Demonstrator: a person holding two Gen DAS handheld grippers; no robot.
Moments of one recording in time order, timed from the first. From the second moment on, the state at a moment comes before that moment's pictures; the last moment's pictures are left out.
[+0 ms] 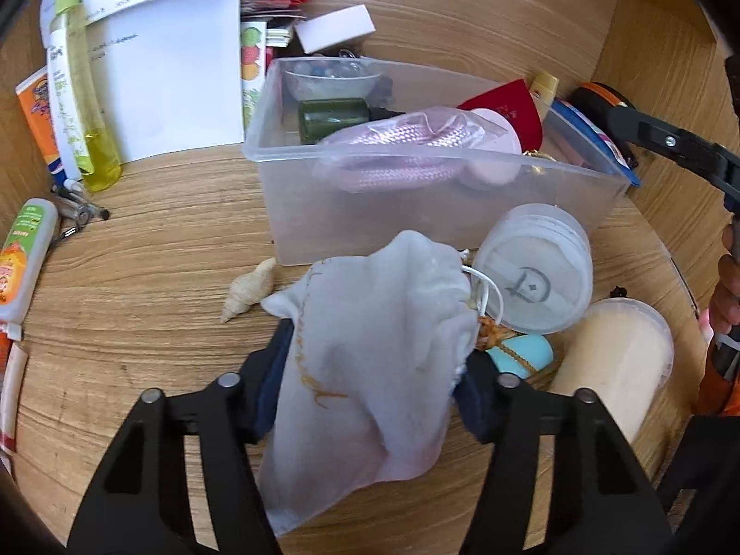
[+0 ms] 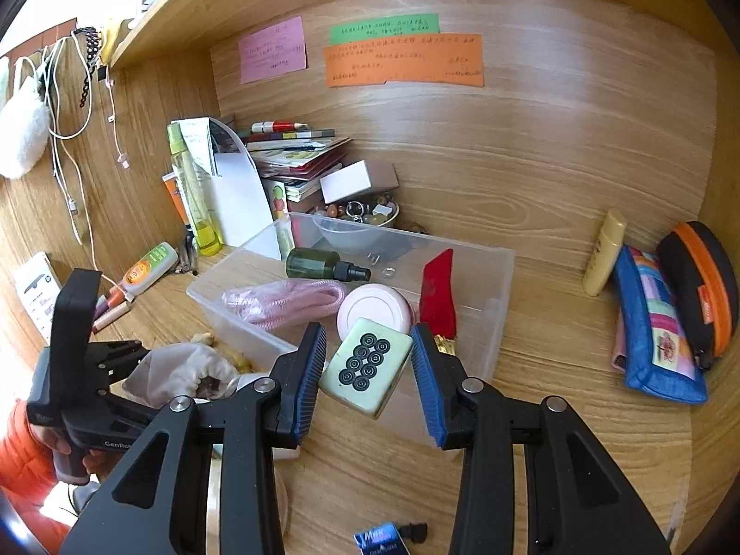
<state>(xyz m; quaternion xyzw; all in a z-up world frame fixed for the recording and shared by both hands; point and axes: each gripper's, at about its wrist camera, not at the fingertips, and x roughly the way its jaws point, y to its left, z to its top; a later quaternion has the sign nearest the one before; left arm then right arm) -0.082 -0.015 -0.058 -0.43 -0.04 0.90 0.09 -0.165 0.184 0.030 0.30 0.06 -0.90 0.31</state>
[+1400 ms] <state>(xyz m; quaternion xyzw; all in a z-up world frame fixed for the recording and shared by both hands) -0.141 0.016 0.026 -0.33 -0.02 0.93 0.15 -0.204 0.173 0.018 0.32 0.07 -0.89 0.31</state>
